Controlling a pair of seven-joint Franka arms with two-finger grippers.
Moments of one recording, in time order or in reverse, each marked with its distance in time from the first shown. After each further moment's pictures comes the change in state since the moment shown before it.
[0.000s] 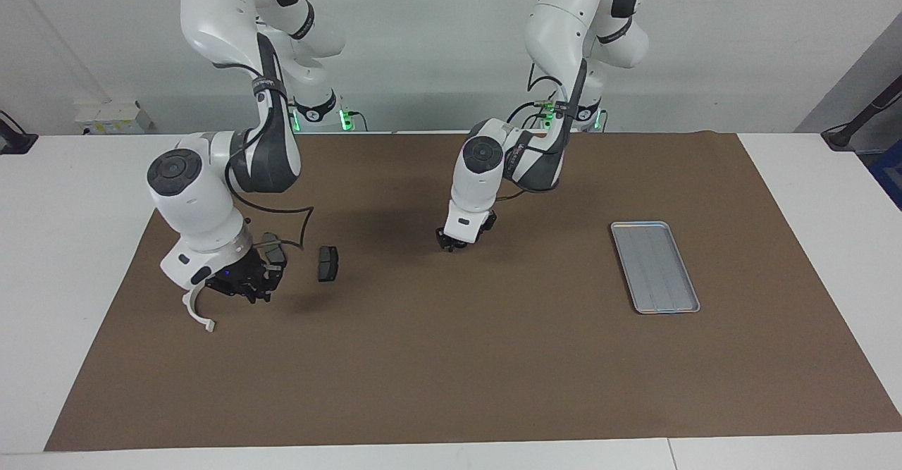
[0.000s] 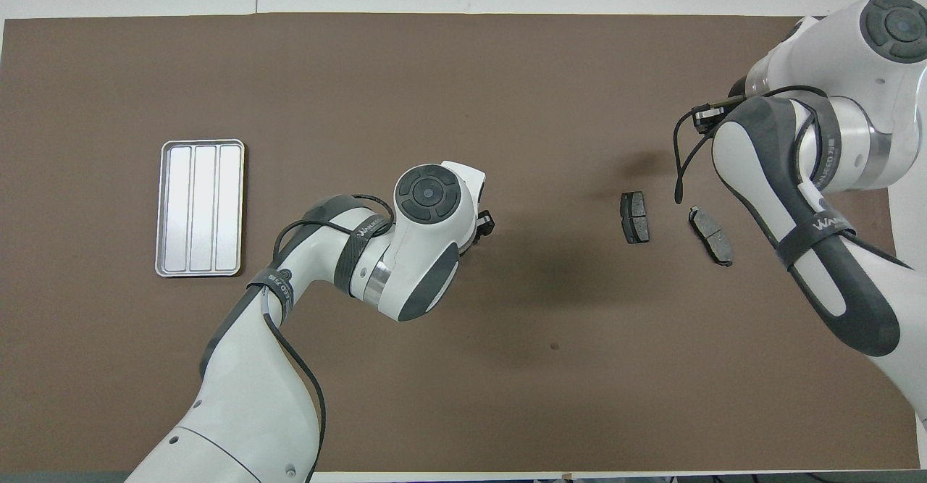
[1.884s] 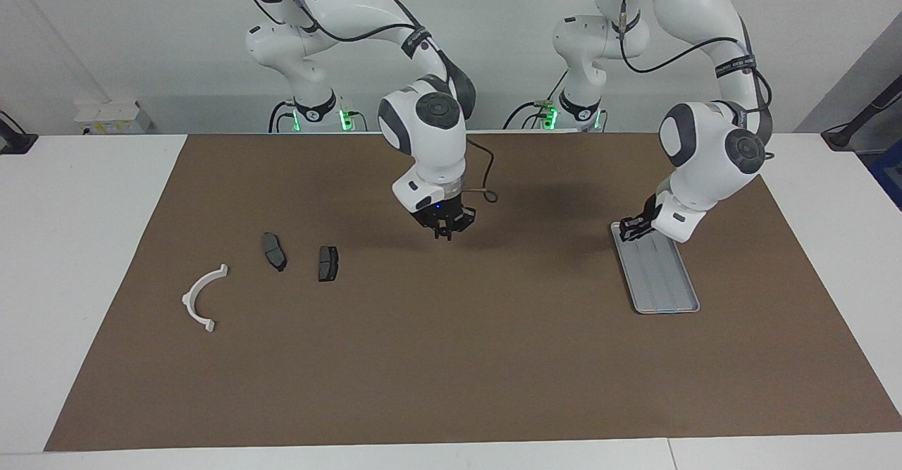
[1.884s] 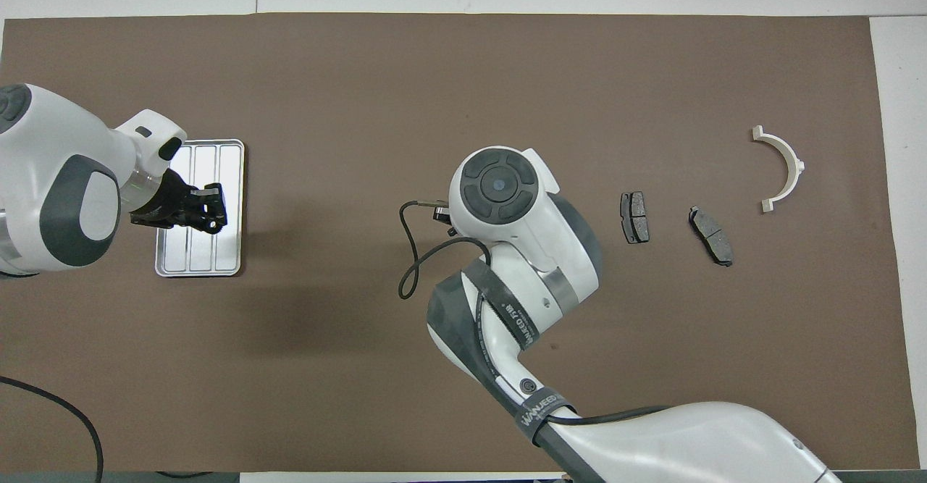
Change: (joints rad) left arm 0.614 -0.271 0.054 -0.178 0.018 -0.226 0.866; right arm 0.572 -0.042 0.031 -0.117 0.004 0.047 0.935
